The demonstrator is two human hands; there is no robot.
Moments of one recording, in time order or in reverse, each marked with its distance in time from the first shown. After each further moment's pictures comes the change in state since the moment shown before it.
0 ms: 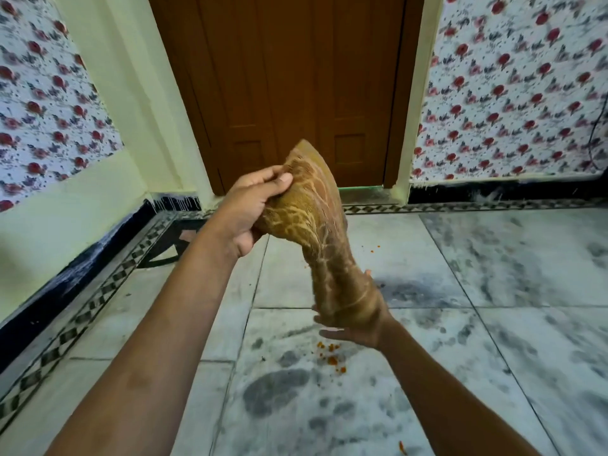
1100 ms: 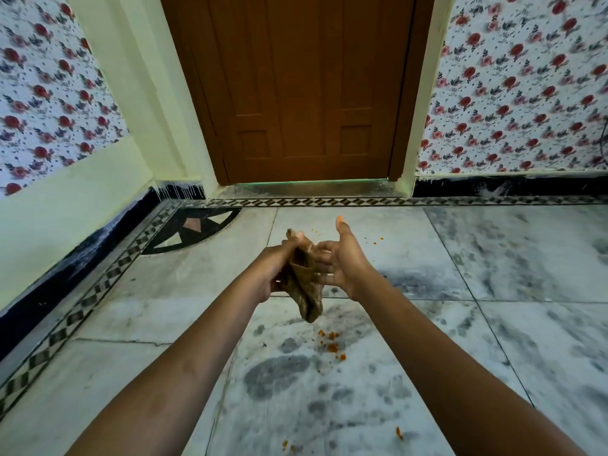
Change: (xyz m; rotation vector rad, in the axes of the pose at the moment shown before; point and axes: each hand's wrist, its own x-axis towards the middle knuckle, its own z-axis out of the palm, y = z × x) left_hand 0.000 -0.117 -0.006 0.248 0.094 -0.503; right_hand -0.024 -0.025 0.100 -0.442 0.233 -0.216
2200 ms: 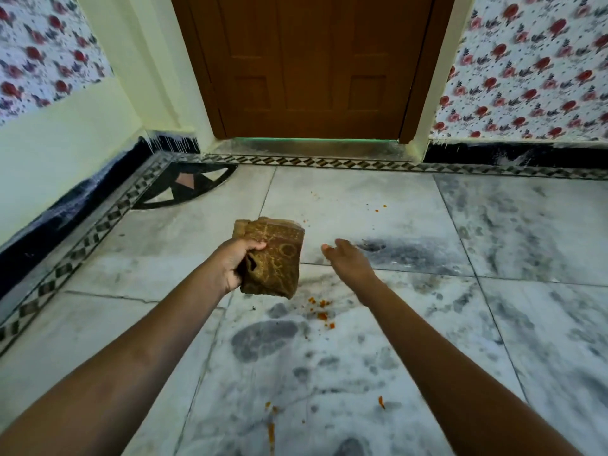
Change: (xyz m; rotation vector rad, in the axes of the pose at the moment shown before) left_hand 0.032 -0.053 -0.026 -0.358 0.096 -0.247; right_hand 0.046 0.063 -0.052 -0.720 0.226 -0.124
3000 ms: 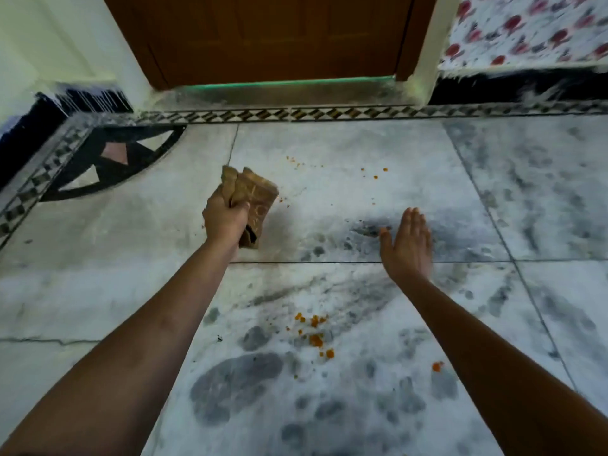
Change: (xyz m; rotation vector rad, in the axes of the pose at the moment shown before) left_hand 0.199 0.010 0.054 0.369 0.440 0.475; right_hand 0.164 0.140 -0.038 -0.585 0.421 0.016
